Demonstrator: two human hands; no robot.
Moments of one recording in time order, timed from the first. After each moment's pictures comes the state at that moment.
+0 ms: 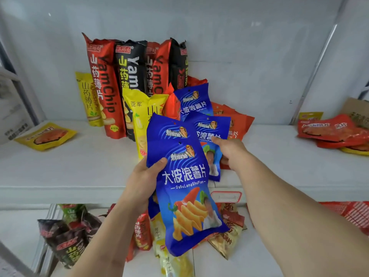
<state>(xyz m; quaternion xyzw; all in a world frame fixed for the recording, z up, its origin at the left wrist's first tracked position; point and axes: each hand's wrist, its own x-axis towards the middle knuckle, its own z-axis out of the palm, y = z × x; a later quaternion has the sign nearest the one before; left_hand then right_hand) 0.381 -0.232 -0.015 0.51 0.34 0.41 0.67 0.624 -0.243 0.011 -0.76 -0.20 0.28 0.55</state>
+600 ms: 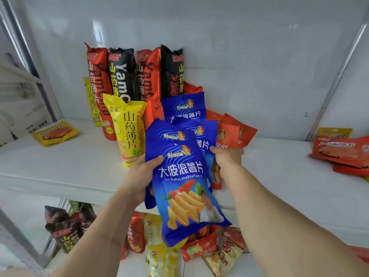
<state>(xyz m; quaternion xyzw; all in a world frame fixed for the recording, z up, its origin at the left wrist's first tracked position) 0.472 -0.234 -0.004 0.46 0.41 0.44 0.66 0.697 -0.227 -0.001 -0.73 -0.16 0.29 0.60</state>
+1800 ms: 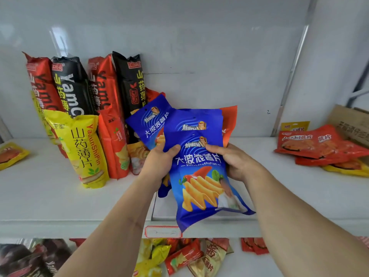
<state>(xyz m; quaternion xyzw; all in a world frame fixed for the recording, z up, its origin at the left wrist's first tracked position) 0.607 -0.207 0.018 0.61 0.42 0.38 0.55 0.802 -0.282 0.019 -0.53 -0.34 0.51 0.59</state>
